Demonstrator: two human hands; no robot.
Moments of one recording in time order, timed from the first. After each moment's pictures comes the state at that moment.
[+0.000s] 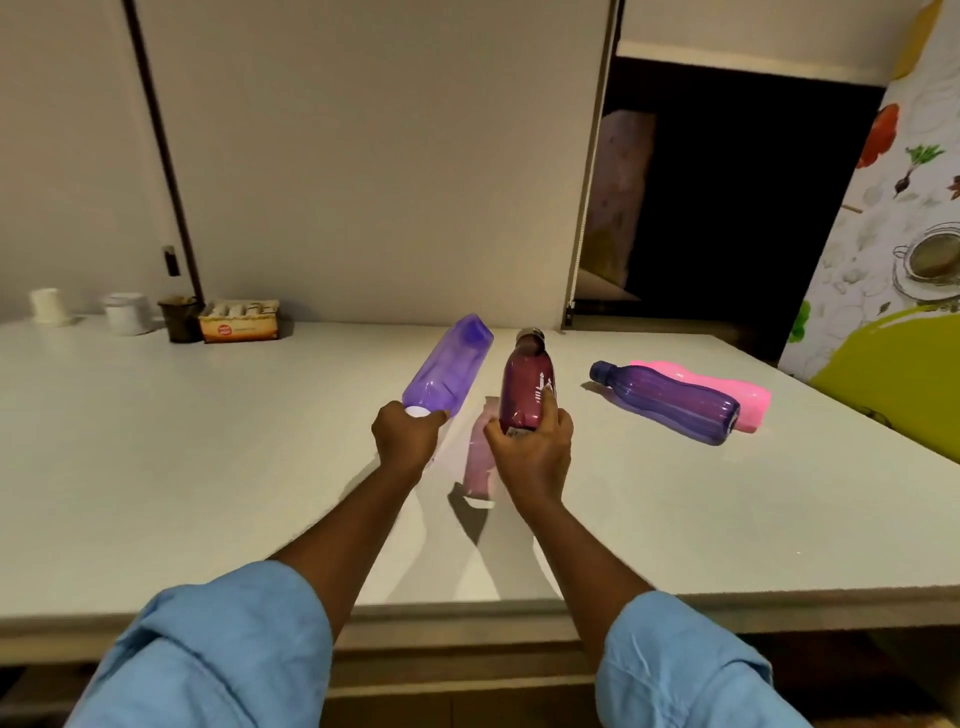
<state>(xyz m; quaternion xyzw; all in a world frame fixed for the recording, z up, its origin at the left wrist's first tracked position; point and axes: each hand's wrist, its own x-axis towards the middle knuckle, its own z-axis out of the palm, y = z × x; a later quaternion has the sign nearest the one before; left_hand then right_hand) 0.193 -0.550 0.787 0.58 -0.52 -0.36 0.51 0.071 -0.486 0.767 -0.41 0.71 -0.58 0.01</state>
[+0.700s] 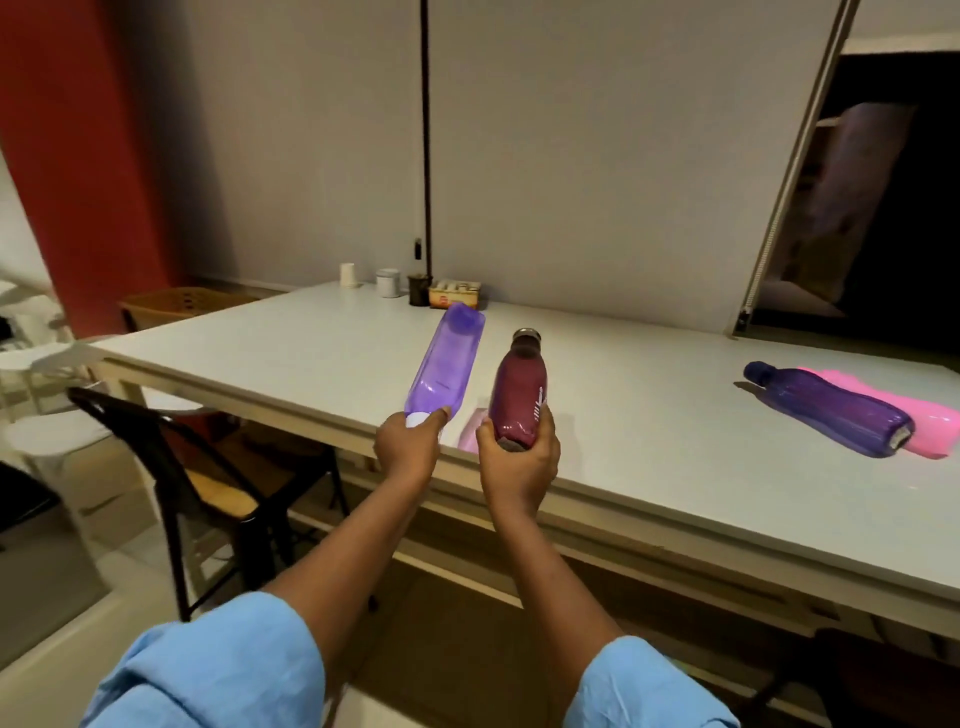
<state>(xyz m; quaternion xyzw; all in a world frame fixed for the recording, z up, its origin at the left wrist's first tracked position) 0.365 -0.310 0.782 0.63 -0.33 -0.29 0.64 0.263 -0.303 0.761 -0.44 0.56 -0.67 0.23</state>
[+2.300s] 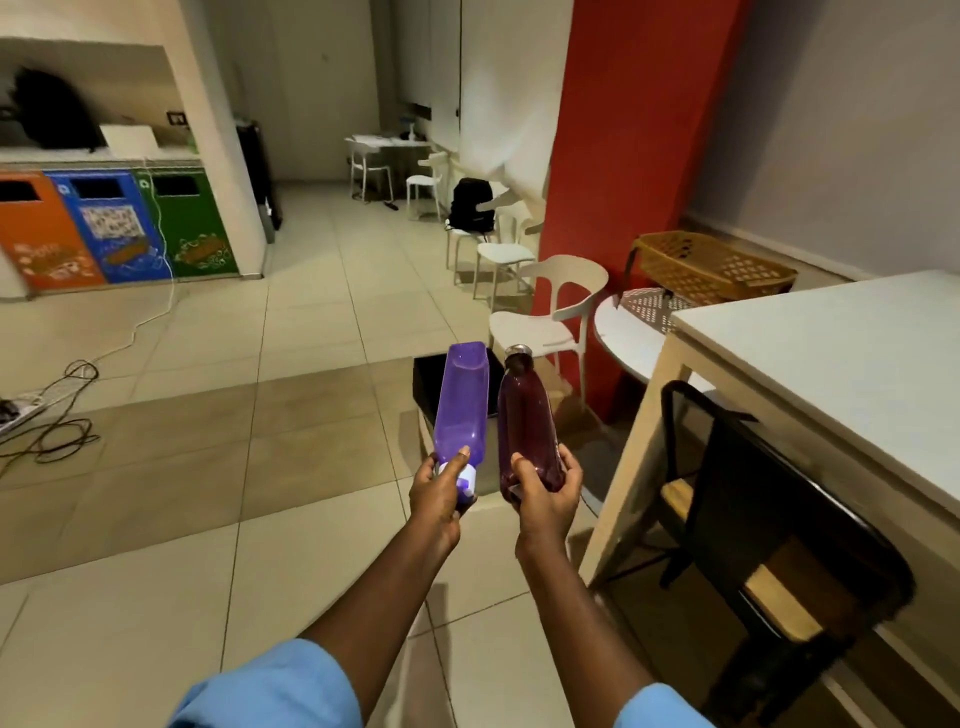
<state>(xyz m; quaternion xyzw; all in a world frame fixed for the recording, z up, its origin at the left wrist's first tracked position) 1.153 -0.187 0.638 0.54 0.10 -0.29 0.78 1.069 -0.257 0.632 -0.43 0.37 -0.42 0.72</state>
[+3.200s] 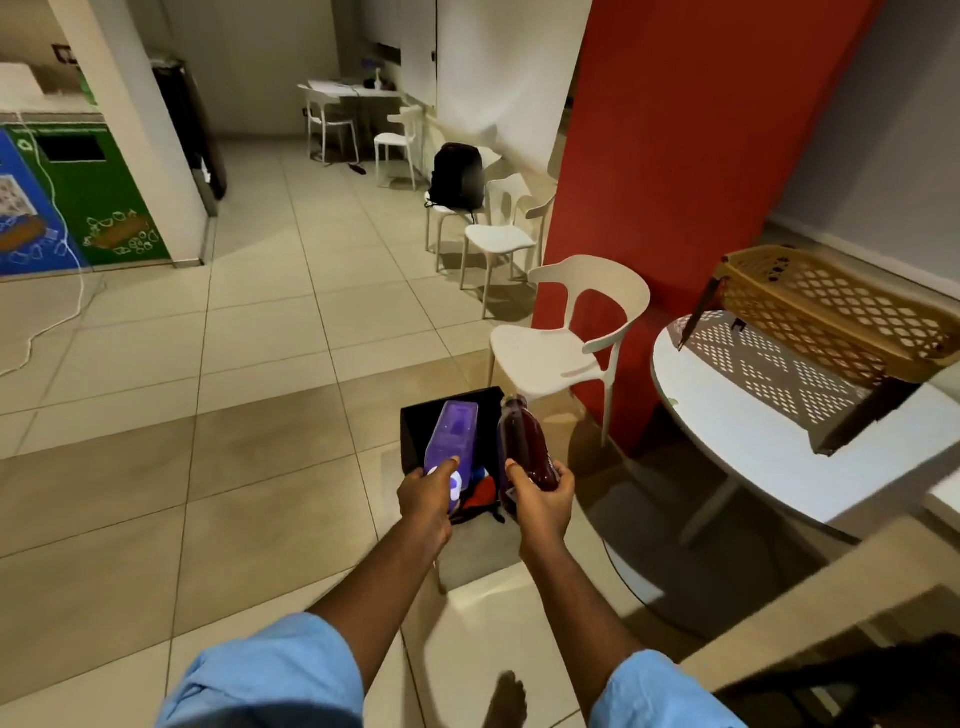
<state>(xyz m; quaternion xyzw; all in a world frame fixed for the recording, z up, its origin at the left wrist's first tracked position) 1.581 -0.405 0.571 0.64 0.15 -0.29 0.70 1.485 -0.484 0.571 -0.46 0.47 -0.32 0.68</state>
